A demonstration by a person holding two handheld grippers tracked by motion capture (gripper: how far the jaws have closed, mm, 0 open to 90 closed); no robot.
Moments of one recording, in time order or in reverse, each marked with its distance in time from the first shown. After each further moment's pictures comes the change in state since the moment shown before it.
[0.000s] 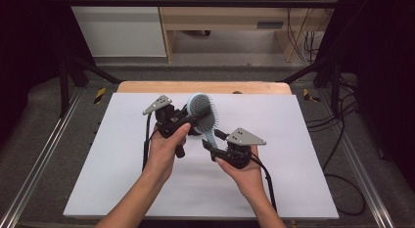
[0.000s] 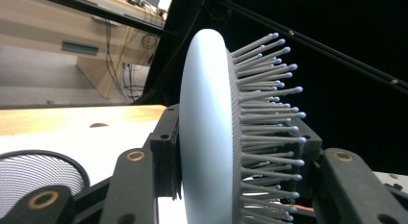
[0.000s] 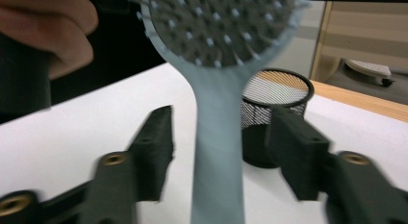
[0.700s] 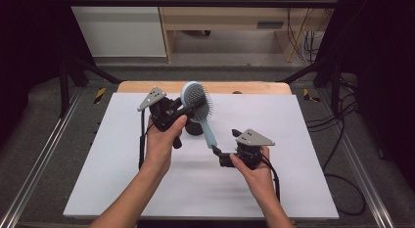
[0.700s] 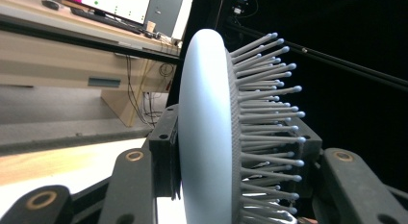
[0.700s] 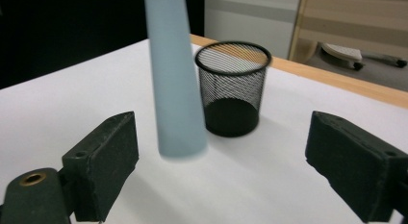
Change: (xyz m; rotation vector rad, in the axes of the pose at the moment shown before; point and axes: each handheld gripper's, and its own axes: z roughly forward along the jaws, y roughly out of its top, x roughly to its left) left arm -0.001 0.022 -0.004 -0.087 0.064 0.094; right arm -0.023 -0.013 -0.017 0.066 -0.078 -0.010
